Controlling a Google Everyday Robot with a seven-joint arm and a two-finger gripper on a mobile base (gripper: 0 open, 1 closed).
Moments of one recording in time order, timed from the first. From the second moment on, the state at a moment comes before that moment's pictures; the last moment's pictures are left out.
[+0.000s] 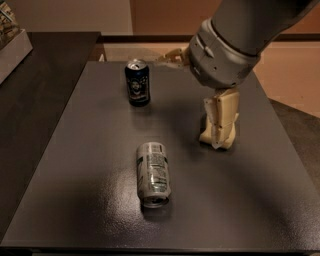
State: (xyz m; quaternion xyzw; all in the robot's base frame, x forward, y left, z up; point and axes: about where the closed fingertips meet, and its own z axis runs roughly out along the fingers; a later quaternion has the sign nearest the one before) arm 0.447 -0.053 0.962 -0.86 0.45 0.01 0.21
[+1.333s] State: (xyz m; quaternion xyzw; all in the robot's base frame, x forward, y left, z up) arm 0.385 -0.009 0.898 -0.99 0.09 -0.03 0.13
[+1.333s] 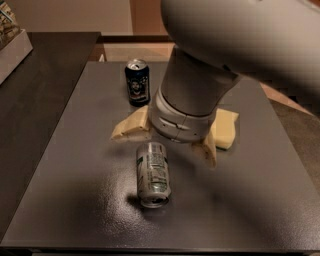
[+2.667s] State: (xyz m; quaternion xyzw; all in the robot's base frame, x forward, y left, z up) arm 0.359 0.011 0.833 -1.00 0.05 -0.05 0.04
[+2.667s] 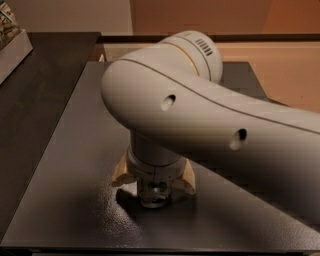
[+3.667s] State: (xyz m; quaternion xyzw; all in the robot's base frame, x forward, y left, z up) arm 0.387 0.012 0.869 -0.99 0.15 -0.03 0.07
